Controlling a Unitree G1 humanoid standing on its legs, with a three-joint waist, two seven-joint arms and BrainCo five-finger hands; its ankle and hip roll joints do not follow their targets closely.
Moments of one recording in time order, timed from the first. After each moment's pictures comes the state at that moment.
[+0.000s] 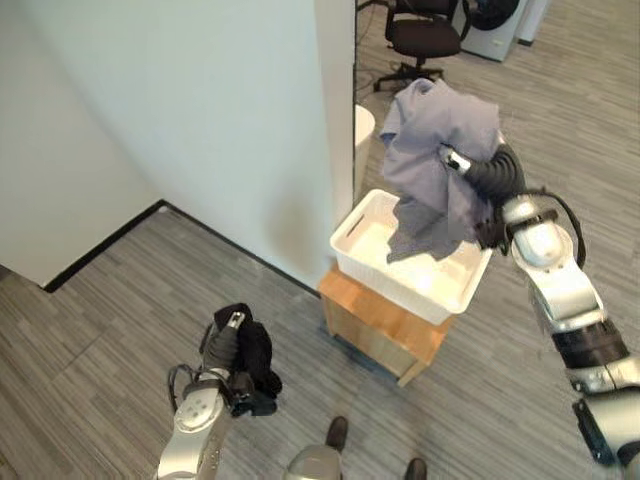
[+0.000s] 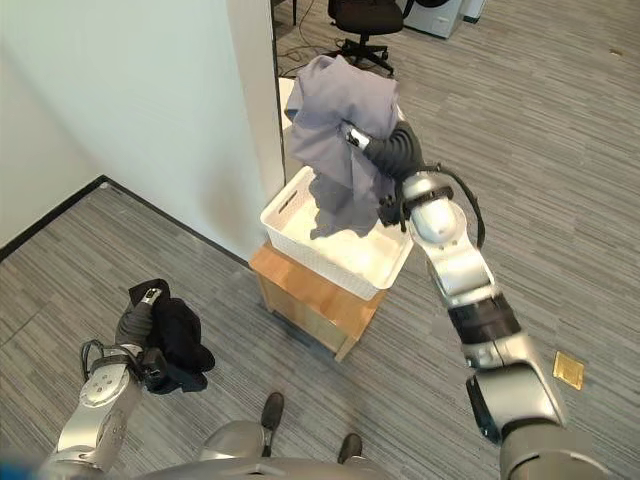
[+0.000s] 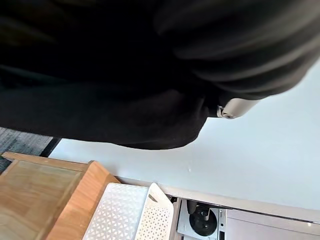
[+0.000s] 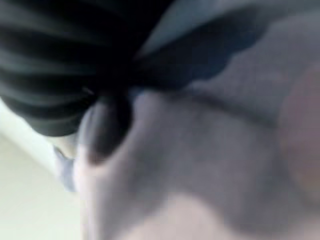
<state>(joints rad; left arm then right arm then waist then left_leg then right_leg) 0.16 0.37 0.01 0.12 -0.39 -0.06 0.10 -0.71 -0.56 0.25 0.18 0.14 -0.04 -0.09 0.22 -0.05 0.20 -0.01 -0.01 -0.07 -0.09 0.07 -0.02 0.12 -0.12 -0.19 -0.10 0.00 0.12</state>
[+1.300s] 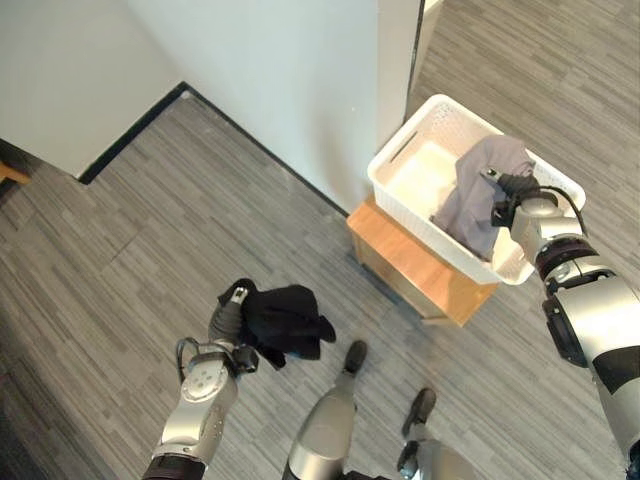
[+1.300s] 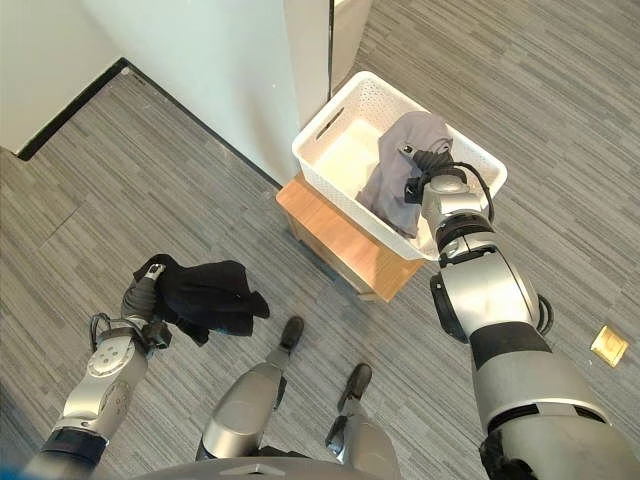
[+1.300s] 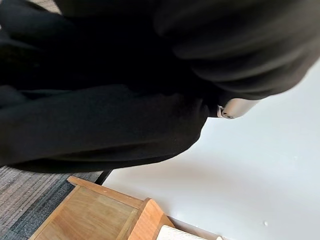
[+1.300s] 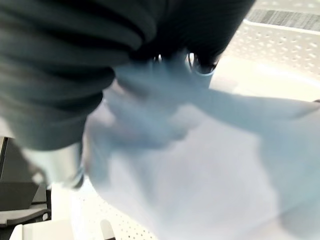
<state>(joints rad) 0.02 0.43 -0.07 0.16 -0.51 -0.06 0.17 -1.23 -0.45 0.30 1.36 0.48 0.13 -0.16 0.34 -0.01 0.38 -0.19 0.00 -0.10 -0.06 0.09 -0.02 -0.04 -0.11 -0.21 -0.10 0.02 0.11</state>
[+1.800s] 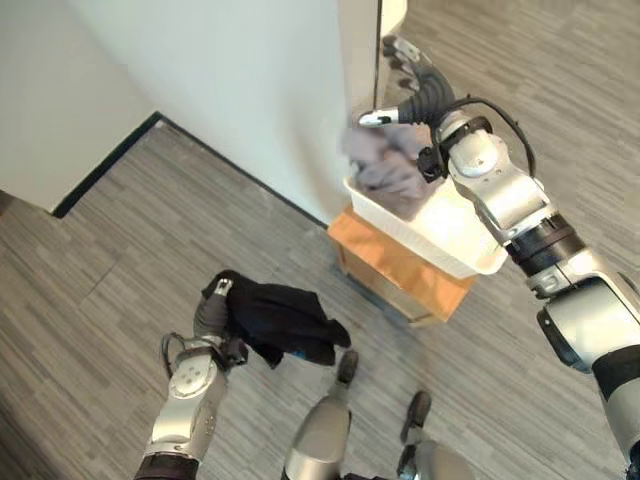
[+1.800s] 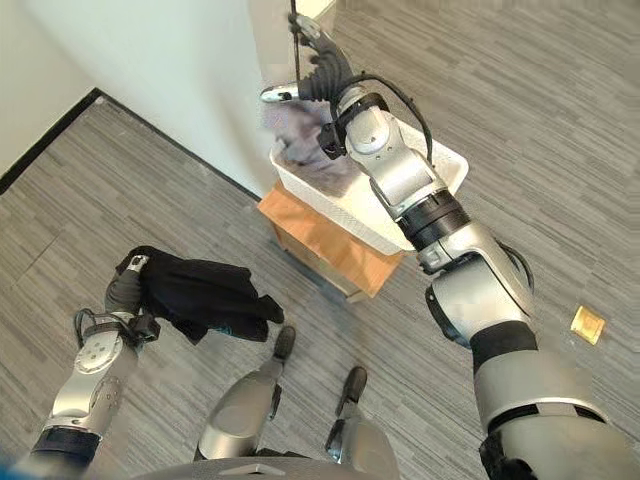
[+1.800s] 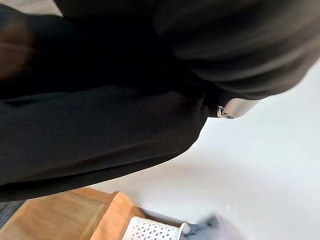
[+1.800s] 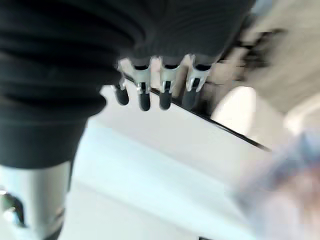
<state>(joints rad) 0.03 0.44 0.01 0.12 -0.51 -0.07 0.19 -1.23 -0.51 0.59 0.50 0.23 0.07 -0.07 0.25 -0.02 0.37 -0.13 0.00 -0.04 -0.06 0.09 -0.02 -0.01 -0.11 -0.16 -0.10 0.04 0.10</state>
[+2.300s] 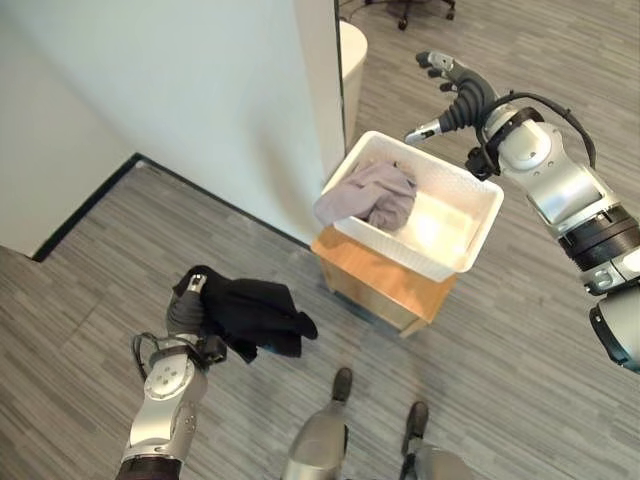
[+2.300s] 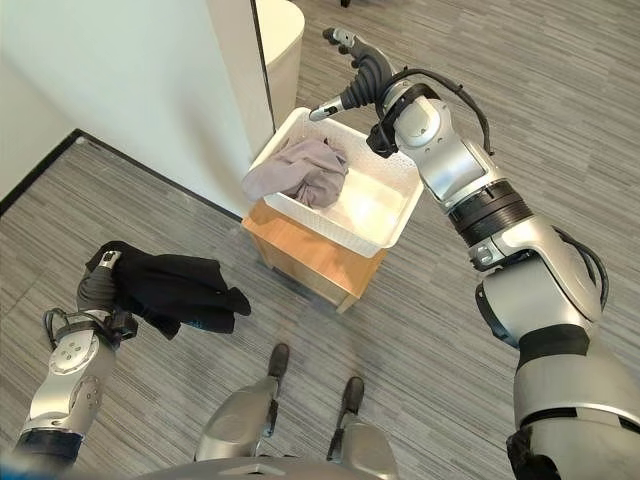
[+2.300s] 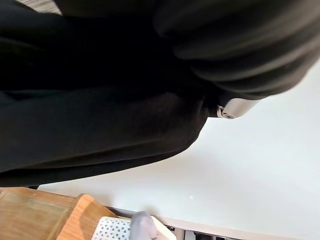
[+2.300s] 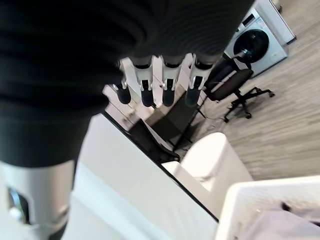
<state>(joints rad) 0.05 0.47 0.09 0.12 -0.50 -0.08 0.17 -1.22 -0.67 0.62 0.48 0.11 0.09 0.03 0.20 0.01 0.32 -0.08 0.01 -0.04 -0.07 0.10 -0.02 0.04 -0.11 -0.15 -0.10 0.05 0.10</state>
